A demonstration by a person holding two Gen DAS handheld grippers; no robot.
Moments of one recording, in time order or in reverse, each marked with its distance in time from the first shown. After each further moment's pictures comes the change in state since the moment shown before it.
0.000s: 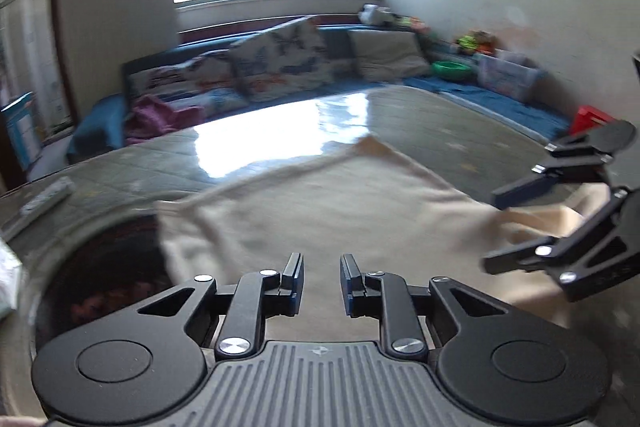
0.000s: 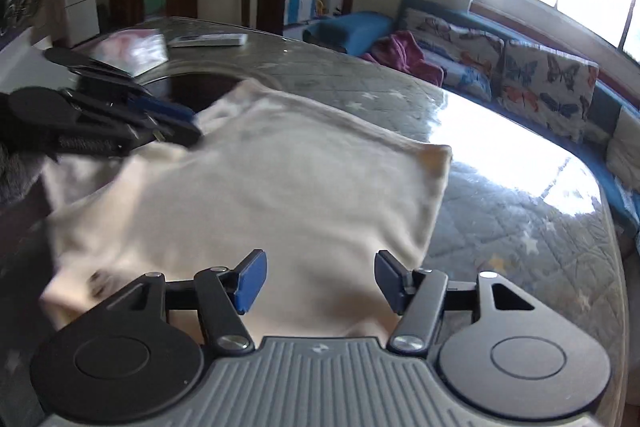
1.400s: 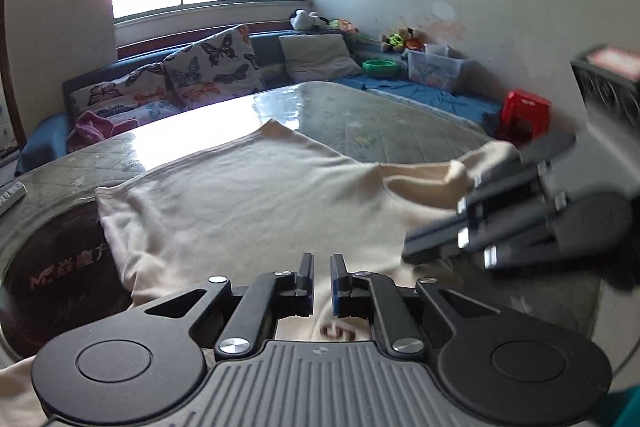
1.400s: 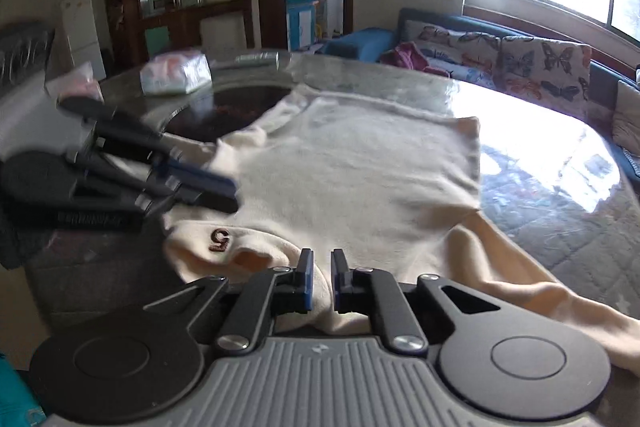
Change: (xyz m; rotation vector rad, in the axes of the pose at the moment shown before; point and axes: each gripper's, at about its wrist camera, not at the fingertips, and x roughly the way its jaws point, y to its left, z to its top) left arm -0.034 -0.034 -0.032 0.048 -0.031 -0.149; right arm -0.034 0.051 -0.044 0.123 -0.045 0.073
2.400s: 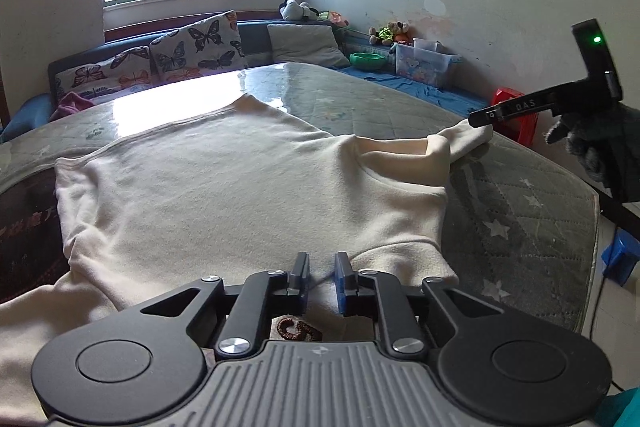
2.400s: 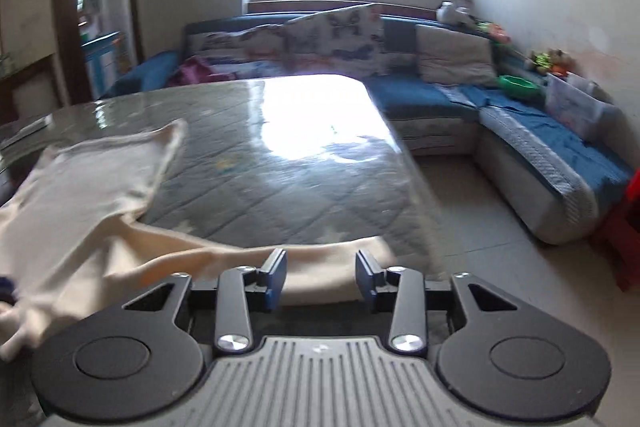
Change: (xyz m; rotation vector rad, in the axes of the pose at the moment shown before) left arm 0.015 -0.028 -0.027 -0.024 0.019 -0.048; right arm -0.077 -0.180 -0.052 0.414 -0.056 -0.517
